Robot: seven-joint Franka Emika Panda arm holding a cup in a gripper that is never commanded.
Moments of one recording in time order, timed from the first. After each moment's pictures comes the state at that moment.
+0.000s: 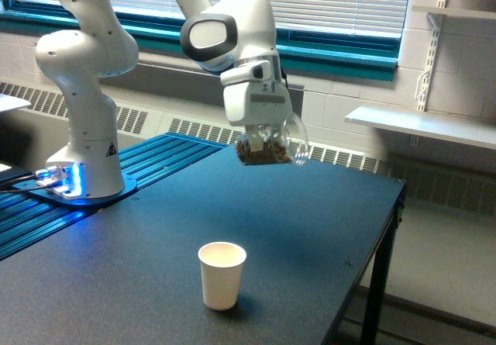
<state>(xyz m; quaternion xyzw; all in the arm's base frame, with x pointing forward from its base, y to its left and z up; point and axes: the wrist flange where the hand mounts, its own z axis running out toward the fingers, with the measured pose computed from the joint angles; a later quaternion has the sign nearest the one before) 0.455 -0.039 0.325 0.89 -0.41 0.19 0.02</state>
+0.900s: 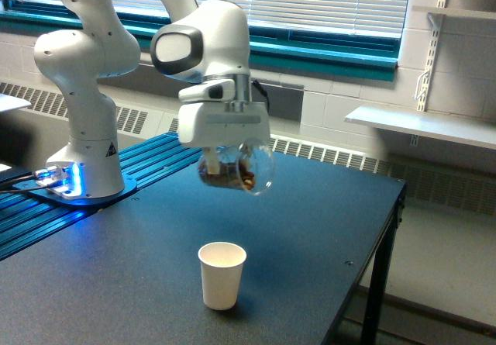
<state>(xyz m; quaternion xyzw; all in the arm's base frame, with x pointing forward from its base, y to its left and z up) 0.431 -0.126 0.302 0.85 -0.50 0.16 0.04</state>
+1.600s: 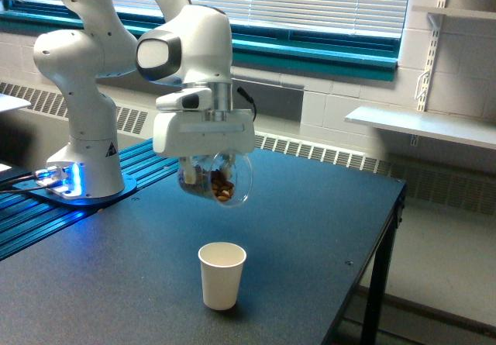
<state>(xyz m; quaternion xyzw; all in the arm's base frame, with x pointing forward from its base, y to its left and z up) 0.413 -0.158 0.290 0.83 -0.55 0.14 0.03</state>
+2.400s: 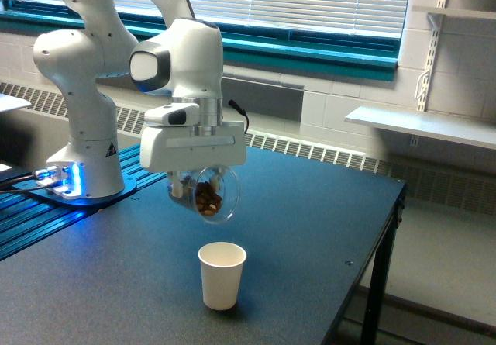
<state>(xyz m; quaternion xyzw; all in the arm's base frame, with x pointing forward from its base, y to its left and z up) 0.403 -0.174 0.268 0.81 -0.57 0.11 0.03</state>
